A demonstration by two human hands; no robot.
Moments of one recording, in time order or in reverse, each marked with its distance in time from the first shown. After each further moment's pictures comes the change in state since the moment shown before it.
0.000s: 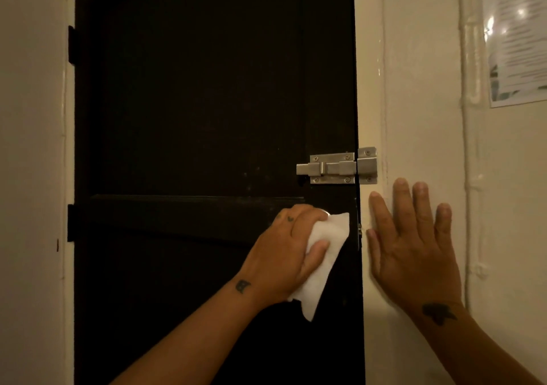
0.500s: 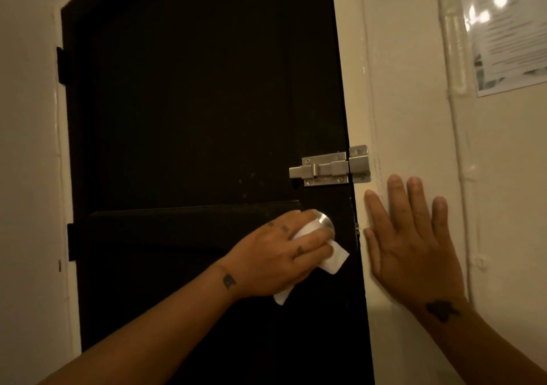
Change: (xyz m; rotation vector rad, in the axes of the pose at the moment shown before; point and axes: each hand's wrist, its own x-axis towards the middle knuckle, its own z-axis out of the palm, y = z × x) left_hand 0.008 -0.027 -0.013 0.518 -0.101 0.640; right_hand 0.000 0.000 0.000 -0.016 0.011 -0.010
